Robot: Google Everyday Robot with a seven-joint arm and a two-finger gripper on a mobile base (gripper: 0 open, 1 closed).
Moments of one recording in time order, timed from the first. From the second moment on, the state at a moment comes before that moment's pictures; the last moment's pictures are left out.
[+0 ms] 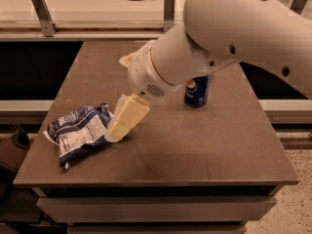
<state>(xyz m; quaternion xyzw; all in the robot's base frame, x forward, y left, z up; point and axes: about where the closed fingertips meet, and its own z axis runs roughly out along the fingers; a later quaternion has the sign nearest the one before) 0.465 0.079 0.931 -0.65 0.64 0.17 0.36</state>
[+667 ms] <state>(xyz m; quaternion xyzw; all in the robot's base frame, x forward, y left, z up) 0.470 0.109 0.905 -0.66 0.63 0.20 0.35</state>
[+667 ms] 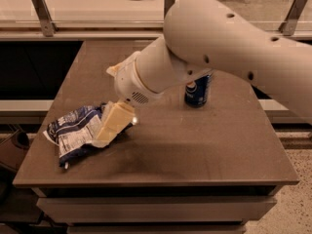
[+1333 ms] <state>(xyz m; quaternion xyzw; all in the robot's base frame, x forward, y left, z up) 0.460 0.158 0.867 -0.65 0.61 0.28 0.36</state>
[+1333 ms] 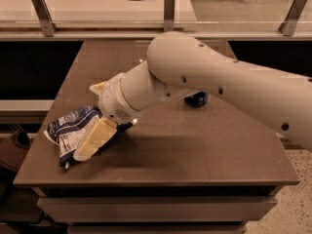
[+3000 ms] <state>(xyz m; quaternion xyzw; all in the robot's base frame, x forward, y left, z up) 0.467 0.199 0.823 -0.65 0.60 0.29 0.36</state>
